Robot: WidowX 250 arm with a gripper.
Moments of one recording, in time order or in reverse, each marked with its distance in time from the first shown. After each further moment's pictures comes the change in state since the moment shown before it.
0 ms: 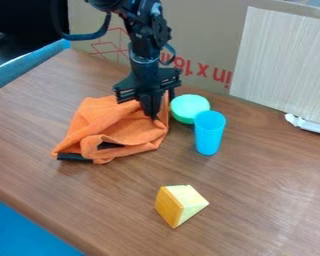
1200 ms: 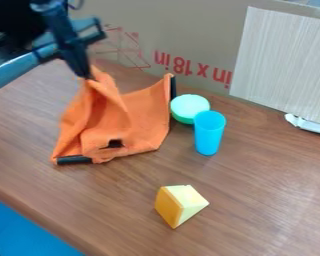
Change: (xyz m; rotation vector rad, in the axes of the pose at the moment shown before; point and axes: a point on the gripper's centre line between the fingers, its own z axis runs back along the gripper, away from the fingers) arm 0.064 0.090 0.065 -0.140 0.068 0.040
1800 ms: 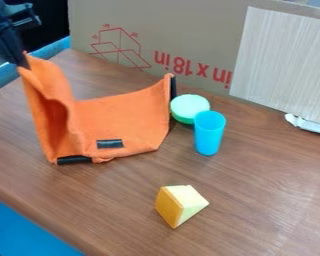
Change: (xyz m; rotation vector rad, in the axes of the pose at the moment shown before) arm 0.037 0.075 0.036 0.065 -0.016 -0.081
